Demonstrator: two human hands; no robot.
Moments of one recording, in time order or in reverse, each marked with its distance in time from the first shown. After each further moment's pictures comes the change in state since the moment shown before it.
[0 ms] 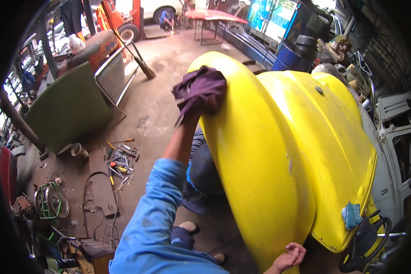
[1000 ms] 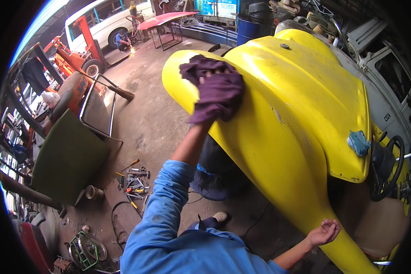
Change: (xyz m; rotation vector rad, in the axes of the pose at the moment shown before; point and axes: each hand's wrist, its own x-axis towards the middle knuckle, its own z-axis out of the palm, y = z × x) left_hand -0.040 0.114 0.031 0.371 0.259 0.554; right_hand -0.063 -0.066 -0.034 0.152 0.539 -0.200
